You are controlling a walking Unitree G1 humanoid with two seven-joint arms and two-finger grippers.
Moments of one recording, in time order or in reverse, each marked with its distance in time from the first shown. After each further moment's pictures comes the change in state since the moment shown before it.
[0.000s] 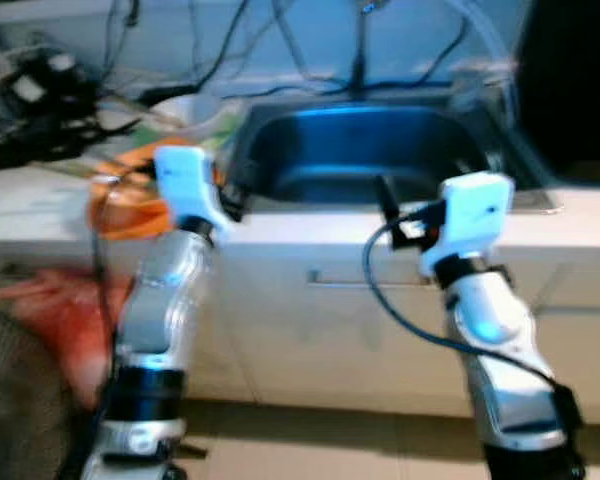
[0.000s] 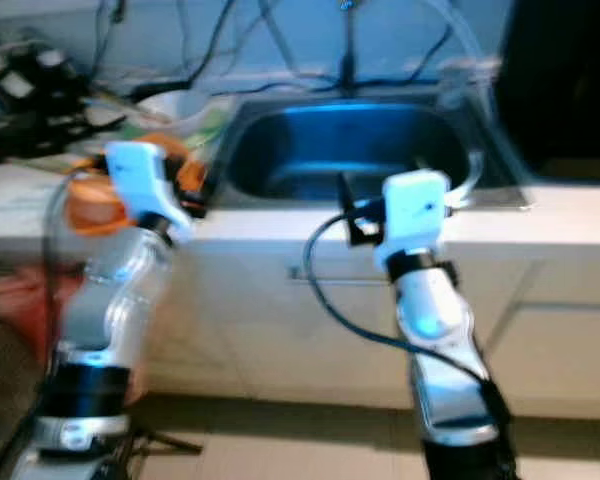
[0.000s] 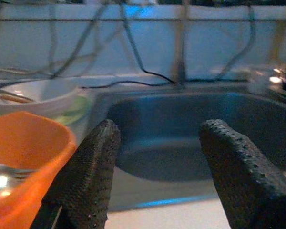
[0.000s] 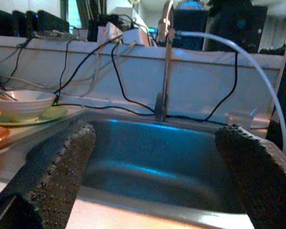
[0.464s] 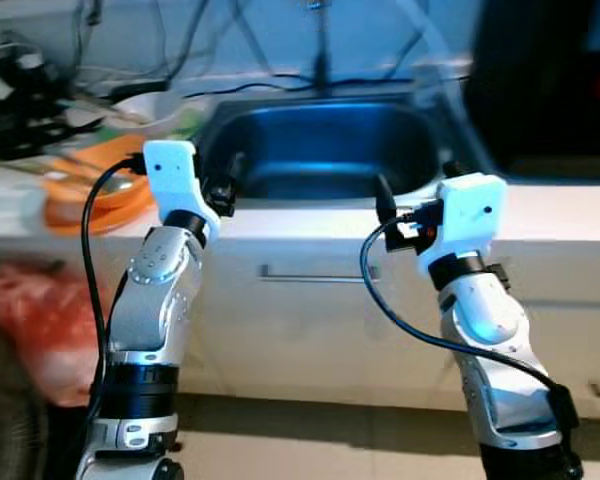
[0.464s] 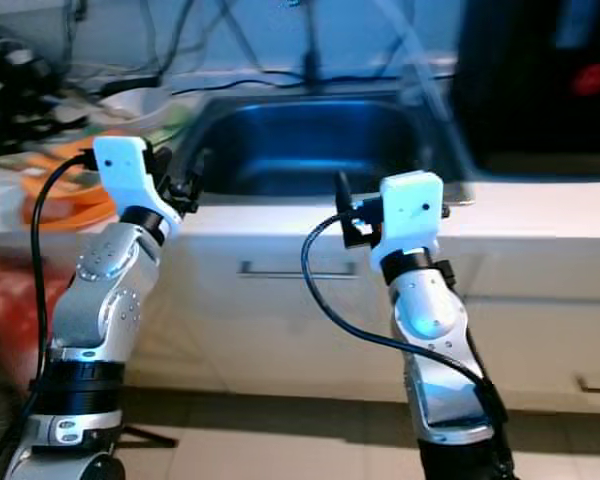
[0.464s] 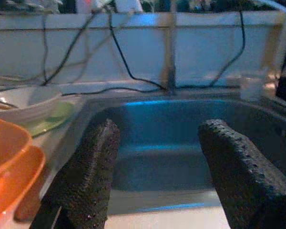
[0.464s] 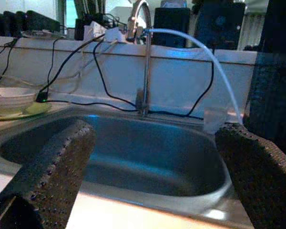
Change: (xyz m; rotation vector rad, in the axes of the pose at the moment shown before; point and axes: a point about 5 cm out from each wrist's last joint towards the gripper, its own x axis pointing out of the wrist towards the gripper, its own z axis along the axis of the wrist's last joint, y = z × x) left arm -0.001 0.014 0.007 0.015 -0.032 0.065; right arm 0.000 0.003 -0.001 0.006 0.005 0.013
